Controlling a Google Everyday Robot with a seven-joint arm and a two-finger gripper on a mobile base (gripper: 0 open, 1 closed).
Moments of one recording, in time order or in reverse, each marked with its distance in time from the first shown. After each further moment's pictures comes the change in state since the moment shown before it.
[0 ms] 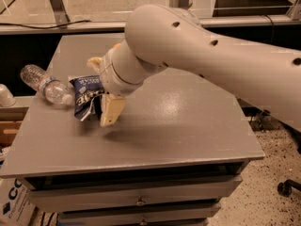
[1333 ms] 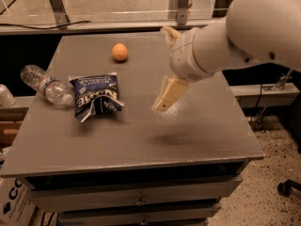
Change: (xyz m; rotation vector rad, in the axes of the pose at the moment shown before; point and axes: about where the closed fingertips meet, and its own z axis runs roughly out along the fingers) arm 0.099 -0.007 -0.128 0.236 0.076 0.286
